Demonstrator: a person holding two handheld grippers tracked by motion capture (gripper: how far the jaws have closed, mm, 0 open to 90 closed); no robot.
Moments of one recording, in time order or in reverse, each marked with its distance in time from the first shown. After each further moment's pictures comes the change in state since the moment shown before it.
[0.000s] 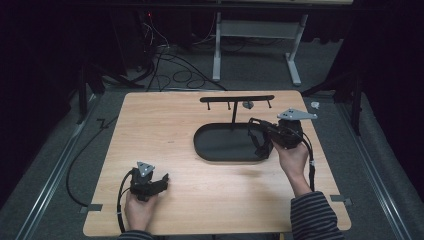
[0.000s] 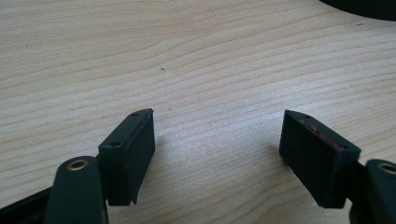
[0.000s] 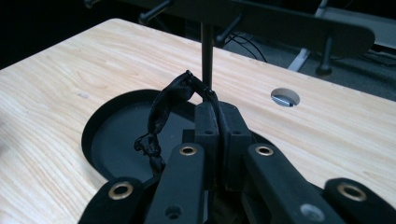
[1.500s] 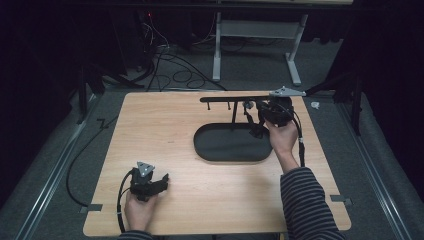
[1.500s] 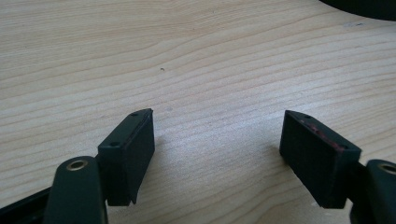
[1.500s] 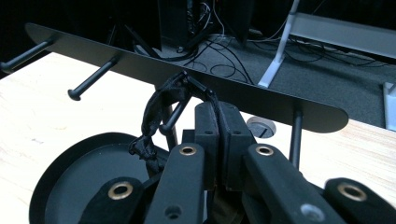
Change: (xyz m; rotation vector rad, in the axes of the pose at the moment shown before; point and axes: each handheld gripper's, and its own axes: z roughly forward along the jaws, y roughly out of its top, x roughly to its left) left arm 0.000 0.000 0.000 0.001 -0.001 0.001; right arm -0.017 0.042 0.043 -0.010 -0.097 0.043
